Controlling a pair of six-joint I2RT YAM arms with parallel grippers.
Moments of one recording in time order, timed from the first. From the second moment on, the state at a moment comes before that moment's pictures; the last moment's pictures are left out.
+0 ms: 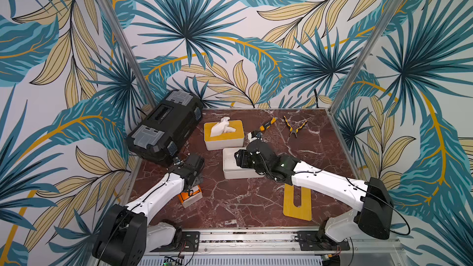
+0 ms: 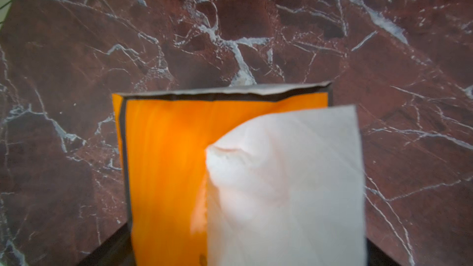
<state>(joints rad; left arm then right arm) -0.34 1.23 0.65 -0.75 -0.38 -0.87 0.92 1.50 1.17 -0.32 0.25 0.82</state>
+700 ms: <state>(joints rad) -0.34 1.25 0.65 -0.64 -0.28 -0.85 0.90 1.52 1.17 -0.38 0.25 0.72</state>
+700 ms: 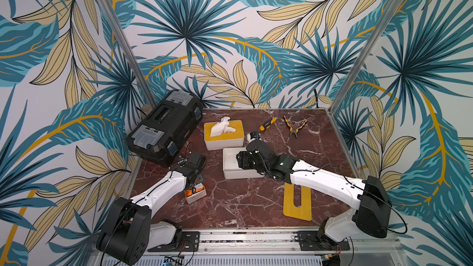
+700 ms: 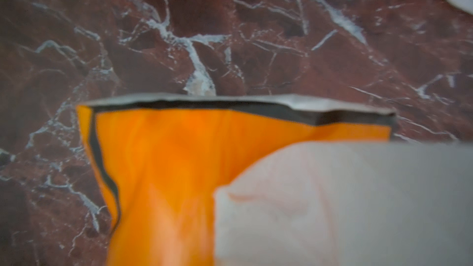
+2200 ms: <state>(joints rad) -0.75 1.74 1.36 -0.40 0.02 0.74 0.90 0.55 0.66 -0.49 0.67 0.59</state>
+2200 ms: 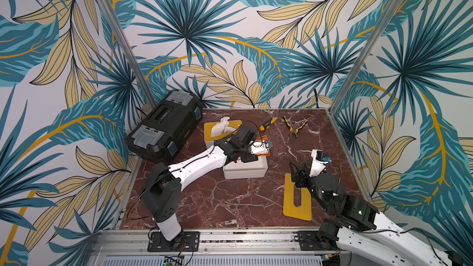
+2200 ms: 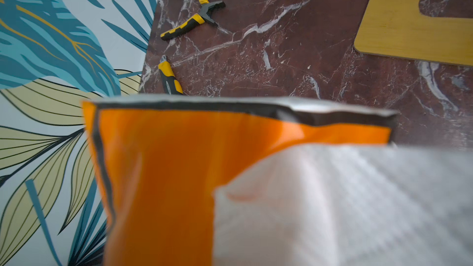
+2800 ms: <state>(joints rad) -0.71 1.79 1.40 -0.57 0.09 0.80 0.90 0.76 0.69 -0.60 0.68 0.55</state>
